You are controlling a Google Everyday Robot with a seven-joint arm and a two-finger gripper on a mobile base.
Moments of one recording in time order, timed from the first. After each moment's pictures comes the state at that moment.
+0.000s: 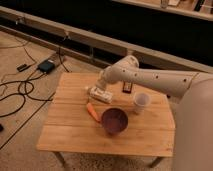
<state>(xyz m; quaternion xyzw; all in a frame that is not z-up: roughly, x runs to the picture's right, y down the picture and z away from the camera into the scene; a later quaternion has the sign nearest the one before) 0.002 -0.042 0.840 -0.20 -0.05 0.84 0.51</state>
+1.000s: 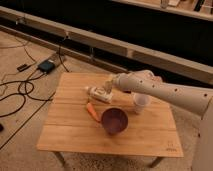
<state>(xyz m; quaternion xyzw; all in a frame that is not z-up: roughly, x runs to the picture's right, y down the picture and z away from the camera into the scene) 0.045 -0.025 0.842 -0.21 -0.10 0.89 0.40</state>
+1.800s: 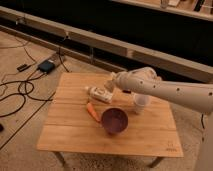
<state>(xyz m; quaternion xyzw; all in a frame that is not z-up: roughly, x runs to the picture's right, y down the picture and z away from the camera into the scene) 0.044 -0.032 0.823 -0.19 -0.11 0.88 0.43</state>
